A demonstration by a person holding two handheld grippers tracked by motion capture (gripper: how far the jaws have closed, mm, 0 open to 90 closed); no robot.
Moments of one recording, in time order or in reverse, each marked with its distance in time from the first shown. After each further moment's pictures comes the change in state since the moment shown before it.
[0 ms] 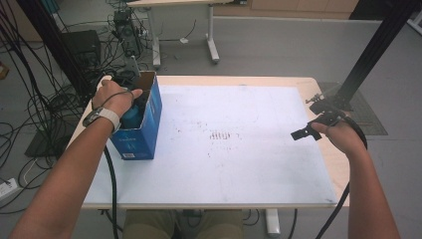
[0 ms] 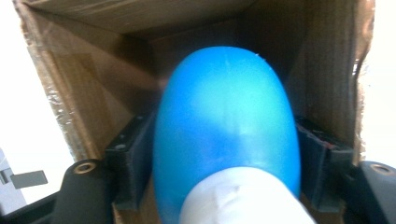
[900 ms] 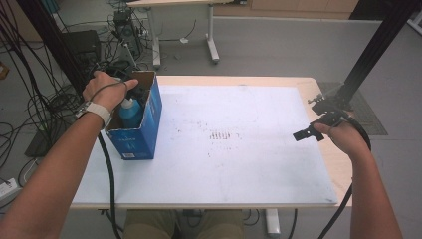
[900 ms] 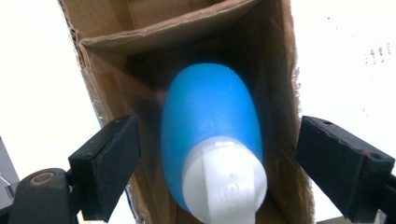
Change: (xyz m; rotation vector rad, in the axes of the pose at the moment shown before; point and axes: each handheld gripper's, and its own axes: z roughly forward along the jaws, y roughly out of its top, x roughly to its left) left arm 0.011 -0.012 -0.034 -0.077 -0.061 0.049; right arm 0.007 -0.003 -0.009 0.002 -0.016 0.004
